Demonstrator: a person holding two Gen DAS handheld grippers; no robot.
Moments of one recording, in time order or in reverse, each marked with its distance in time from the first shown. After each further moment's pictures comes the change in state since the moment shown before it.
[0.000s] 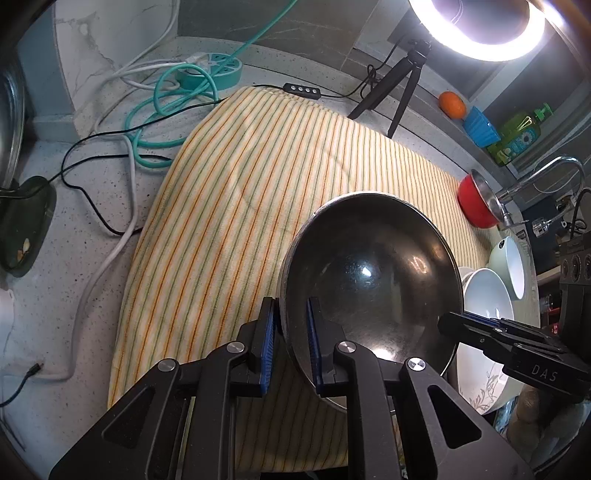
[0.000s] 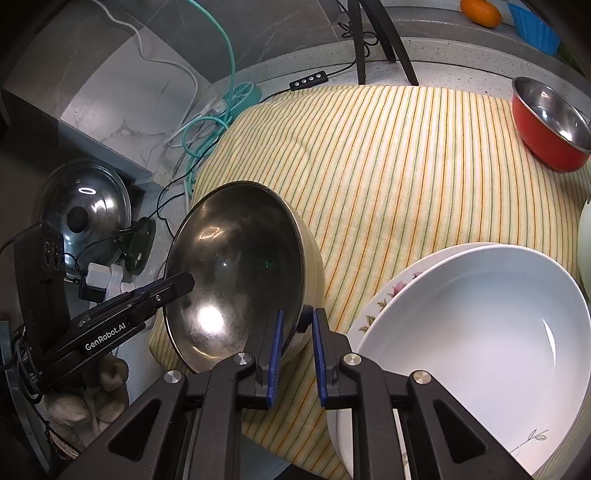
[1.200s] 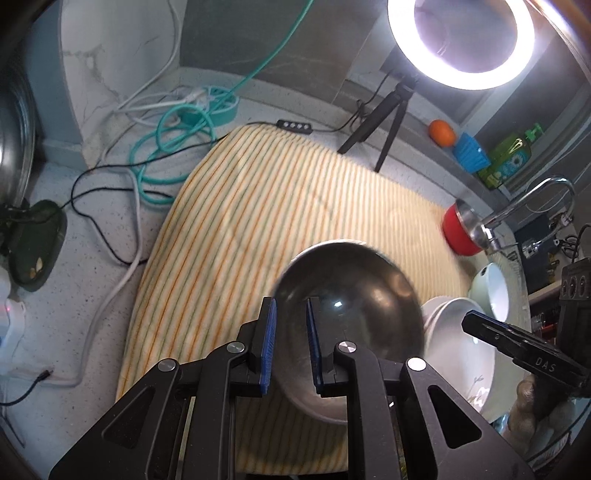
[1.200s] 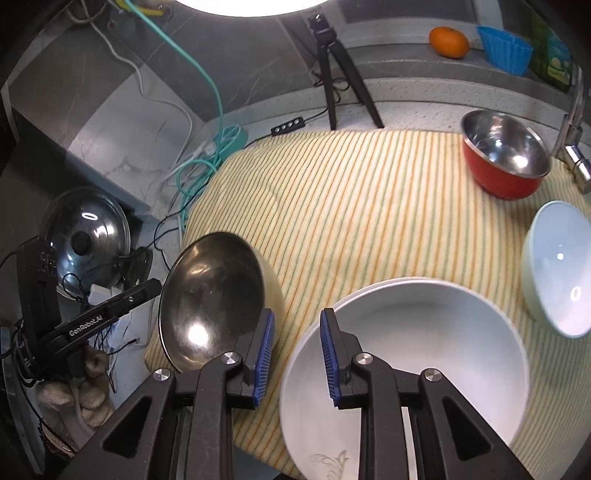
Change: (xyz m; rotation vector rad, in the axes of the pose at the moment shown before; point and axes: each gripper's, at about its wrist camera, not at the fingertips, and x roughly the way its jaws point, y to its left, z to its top) left arm -0.032 -0.019 0.019 -0.009 -0.093 -0.012; right arm -0.059 -0.034 0.007 0.007 -0.135 -0.028
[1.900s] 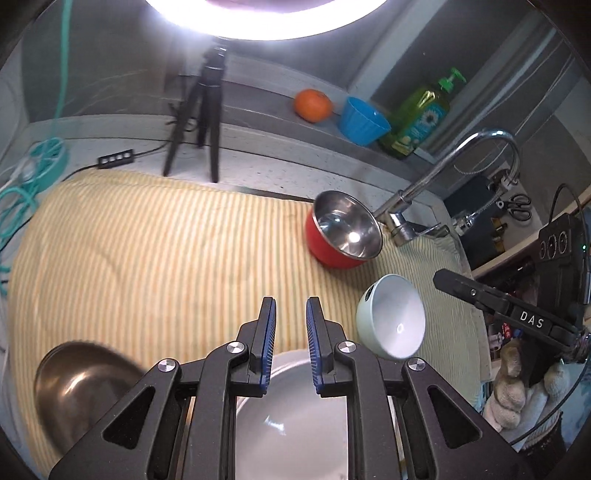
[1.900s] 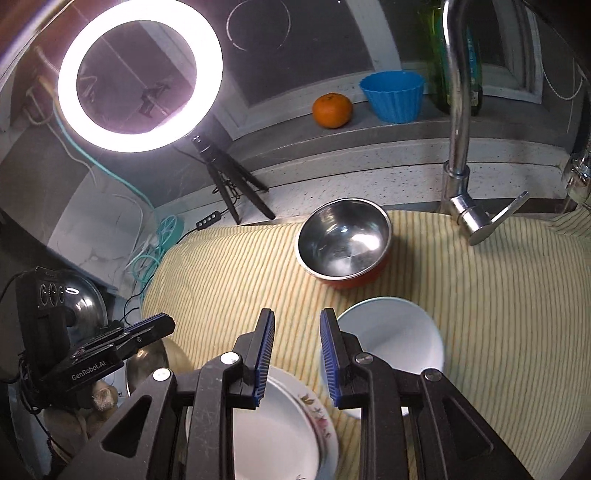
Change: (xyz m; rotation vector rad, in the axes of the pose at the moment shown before) left arm 0.068 -0.180 0.047 0.211 0.070 -0.226; right arm -0.102 -0.141 0.056 0.123 -0.166 -0.091
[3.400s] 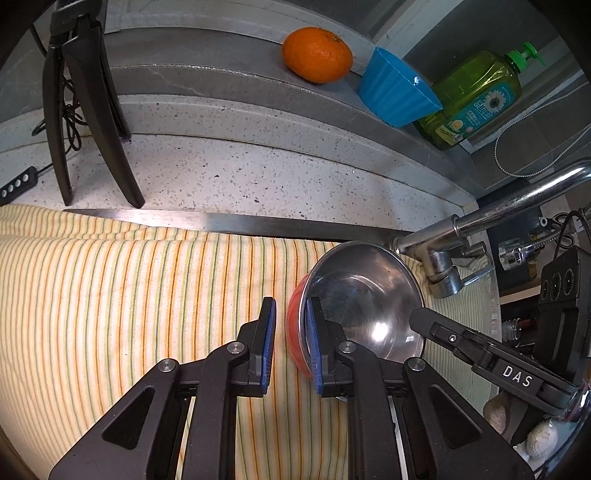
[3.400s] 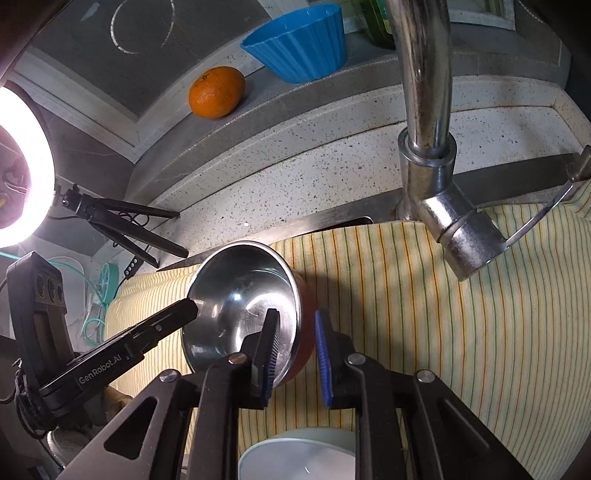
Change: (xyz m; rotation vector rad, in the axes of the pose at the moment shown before) left arm 0.153 -0.009 0.094 -0.036 0.163 0.009; right arm 0.105 -0.089 0.067 0.245 0.119 -0.070
